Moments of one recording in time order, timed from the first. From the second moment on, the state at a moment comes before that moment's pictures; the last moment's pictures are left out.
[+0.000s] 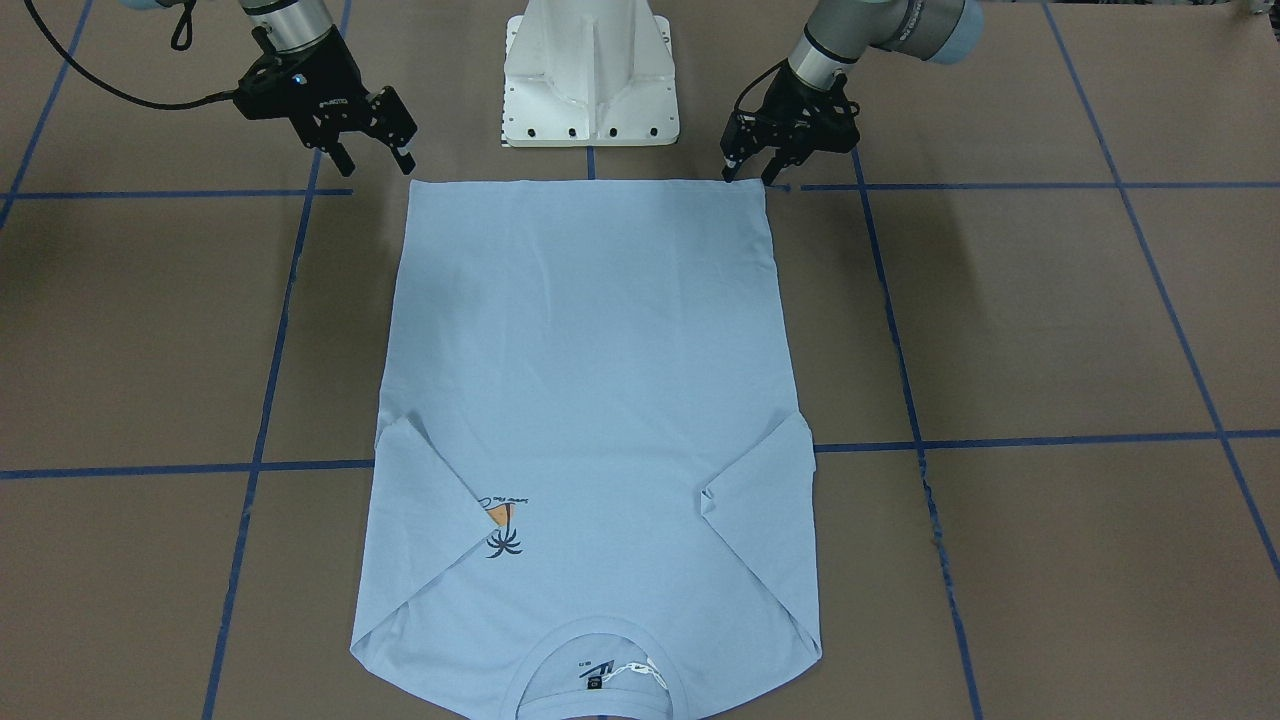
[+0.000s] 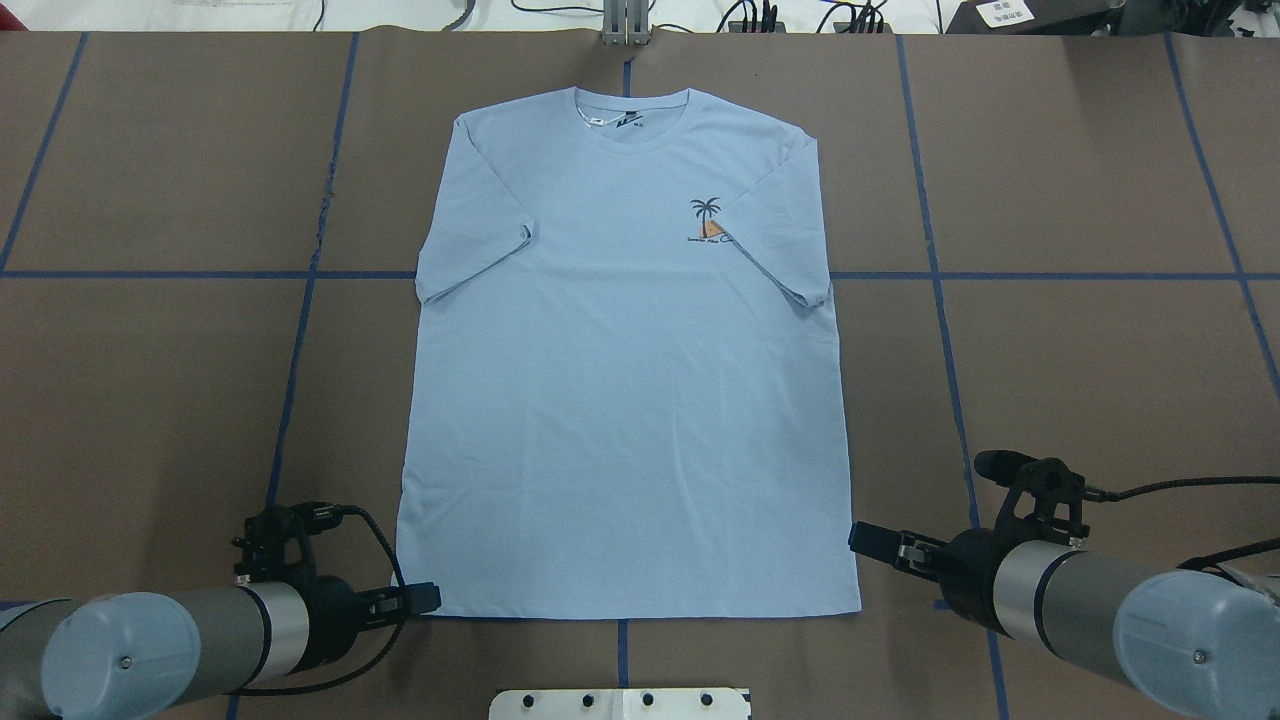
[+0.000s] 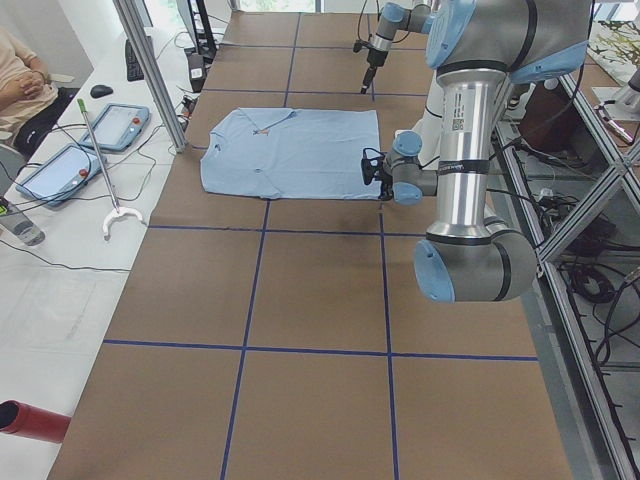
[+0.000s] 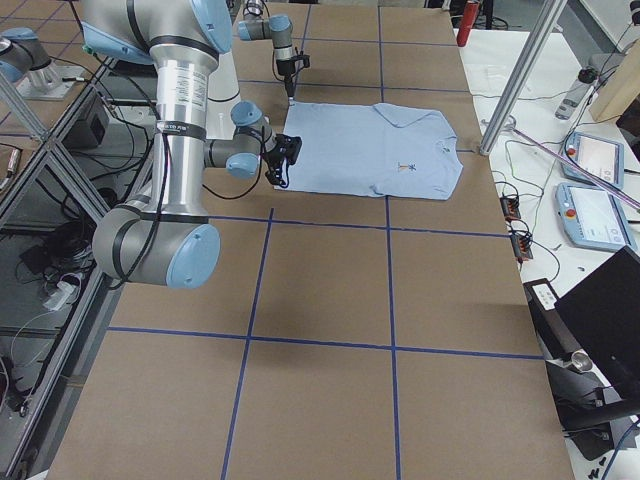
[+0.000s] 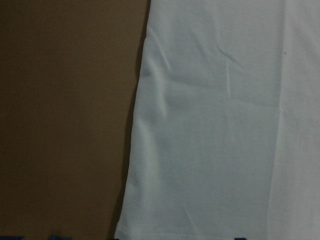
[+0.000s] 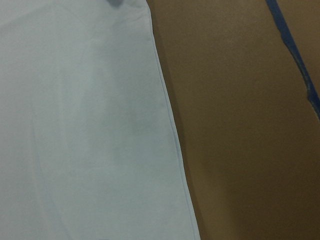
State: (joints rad) left arm -0.12 -1.57 -2.00 -2.27 -1.52 -1.69; right arm 0.16 -1.73 2.22 -1.03 1.41 1.74
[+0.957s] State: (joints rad) left arm -0.12 -1.57 -2.01 -2.20 -1.52 -1.69; right arm 0.15 -1.73 2.22 -1.03 1.41 1.74
